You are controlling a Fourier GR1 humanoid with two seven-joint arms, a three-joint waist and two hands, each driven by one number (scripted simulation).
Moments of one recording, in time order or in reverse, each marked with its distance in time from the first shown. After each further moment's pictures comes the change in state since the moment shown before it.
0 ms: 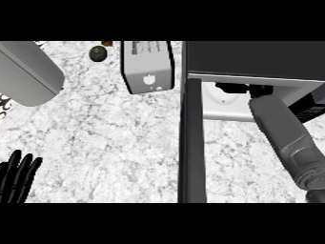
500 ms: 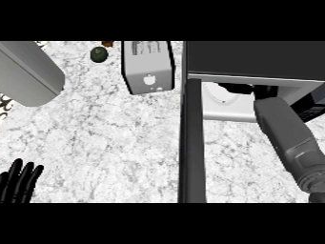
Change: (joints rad) left arm 0.064 -0.016 -0.037 -0.024 -0.035 -0.006 -0.035; right arm 0.029 -0.011 -0.054 -0.023 -0.052 0.004 -0.075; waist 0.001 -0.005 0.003
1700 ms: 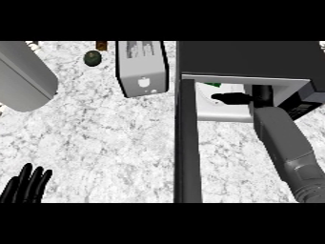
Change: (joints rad) left arm 0.046 -0.038 -0.074 -0.004 -0.045 0.021 -0.006; right arm 0.110 0.039 -0.030 -0.141 -0.113 0.419 -0.039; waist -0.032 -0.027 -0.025
